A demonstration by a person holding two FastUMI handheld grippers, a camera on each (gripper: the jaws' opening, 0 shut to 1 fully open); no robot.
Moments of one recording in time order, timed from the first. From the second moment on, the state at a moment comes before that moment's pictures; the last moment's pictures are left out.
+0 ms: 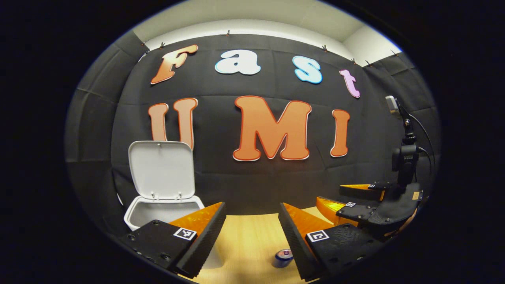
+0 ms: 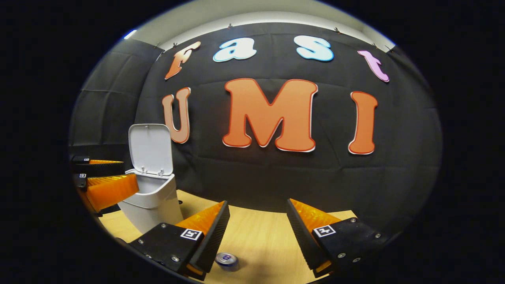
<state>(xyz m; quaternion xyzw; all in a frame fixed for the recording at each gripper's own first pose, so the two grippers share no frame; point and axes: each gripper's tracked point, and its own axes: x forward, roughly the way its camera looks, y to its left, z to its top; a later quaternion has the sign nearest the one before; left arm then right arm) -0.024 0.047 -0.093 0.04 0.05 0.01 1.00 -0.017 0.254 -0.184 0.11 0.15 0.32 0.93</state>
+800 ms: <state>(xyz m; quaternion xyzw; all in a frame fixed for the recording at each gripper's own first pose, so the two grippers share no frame) -0.018 -0.030 -0.221 0.04 0.16 -0.04 0.99 -0.010 0.146 -0.244 0.09 0.19 0.25 0.94</state>
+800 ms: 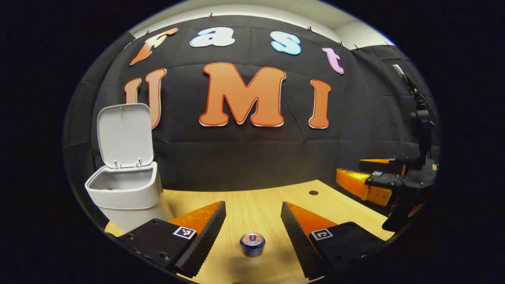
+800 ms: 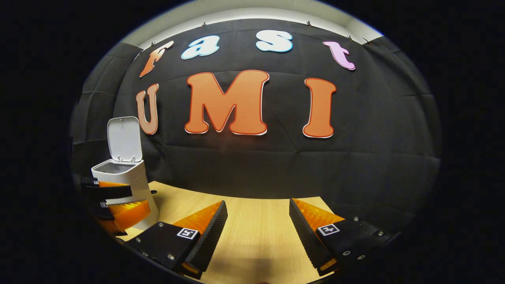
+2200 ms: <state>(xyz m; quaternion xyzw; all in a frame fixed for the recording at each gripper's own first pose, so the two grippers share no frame) 0.007 -0.018 -0.474 0.07 0.39 -0.01 0.92 -0.006 0.095 -0.289 0.06 0.25 0.21 0.94</state>
